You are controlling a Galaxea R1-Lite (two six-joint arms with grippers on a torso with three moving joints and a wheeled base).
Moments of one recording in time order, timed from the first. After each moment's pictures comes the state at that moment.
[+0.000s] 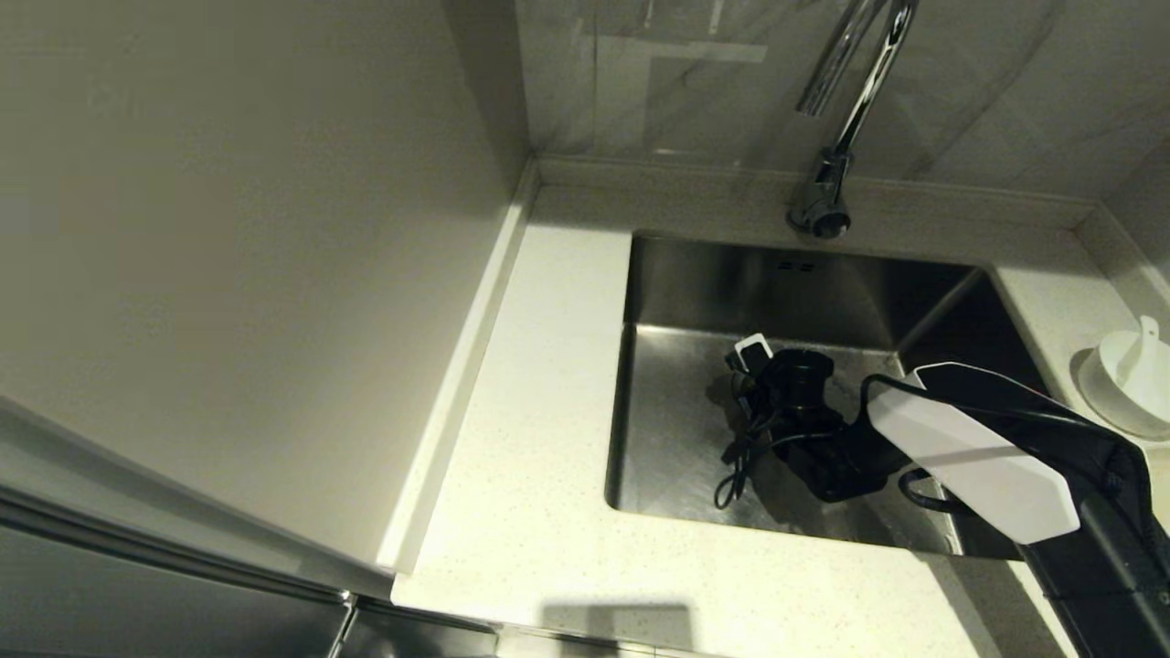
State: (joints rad) left arm 0.00 0.00 0.00 0.00 0.02 -0.02; right arm 0.25 2.61 -1.50 -0.95 -0.46 -0.47
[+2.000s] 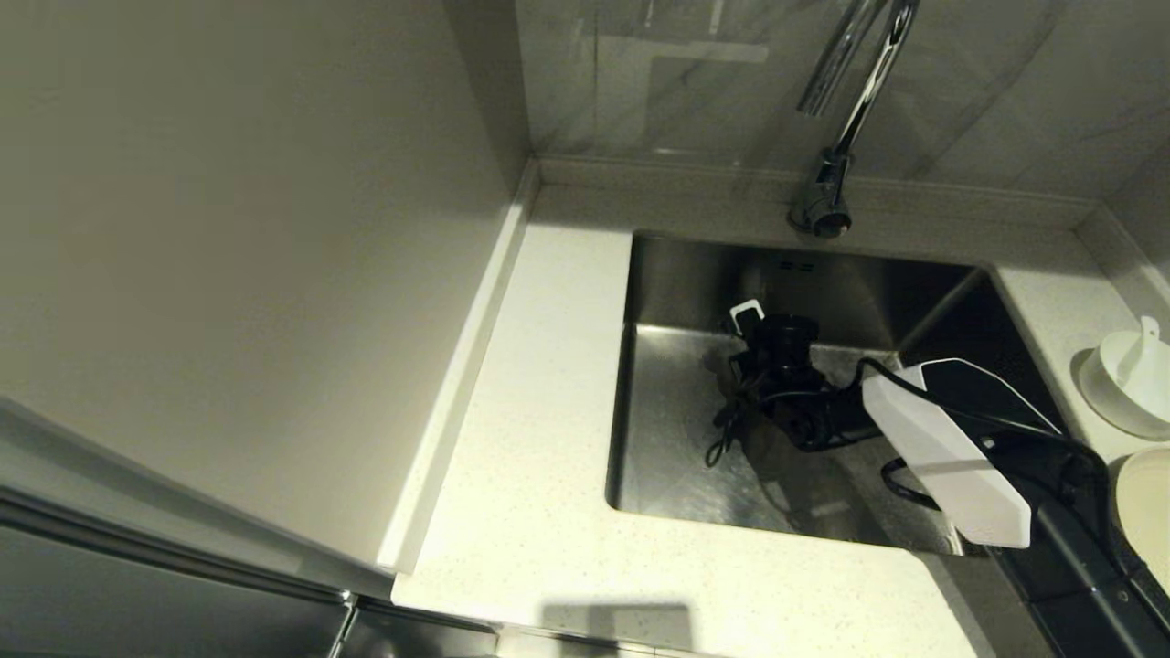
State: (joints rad) left arm 0.00 0.00 0.00 0.00 0.02 -0.02; right arm 0.22 2.69 -1.91 -0.66 -0.46 -0.42
